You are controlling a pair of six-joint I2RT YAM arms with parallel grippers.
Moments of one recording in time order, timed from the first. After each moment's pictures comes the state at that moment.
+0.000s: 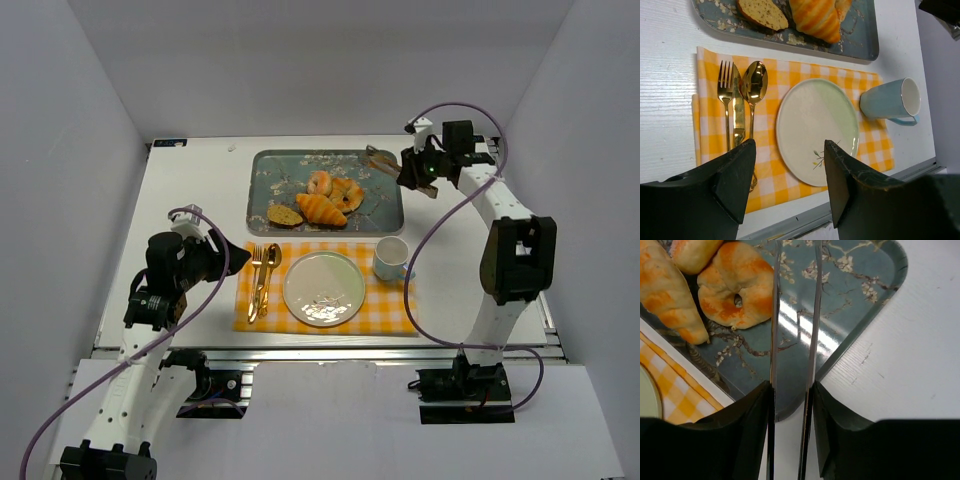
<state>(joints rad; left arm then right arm) -0.11 0.68 0.65 -0.45 0.34 -0.50 0.11 1.86 1.55 -0.43 -0.52 -0.36</state>
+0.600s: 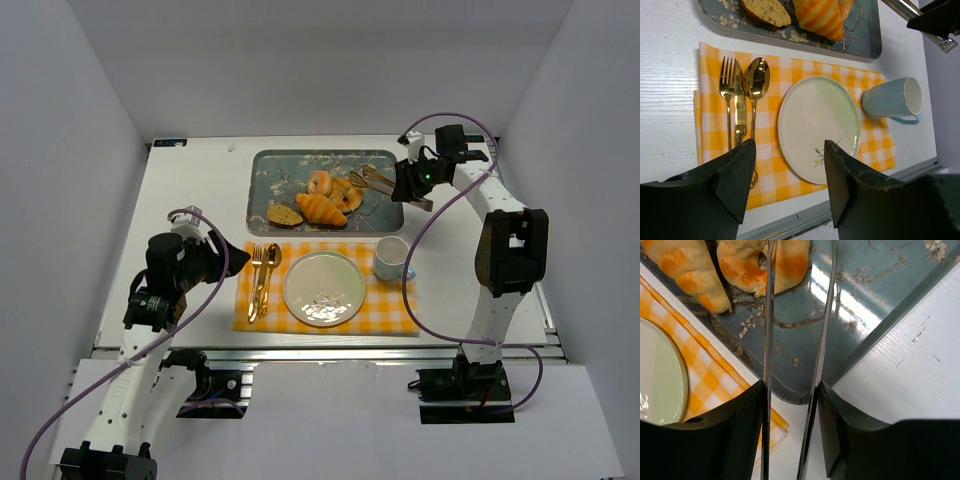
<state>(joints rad) -0.11 0.67 0.65 -0.47 0.33 -0.50 0.13 1.95 1.62 -0.62 -0.58 -0.38</state>
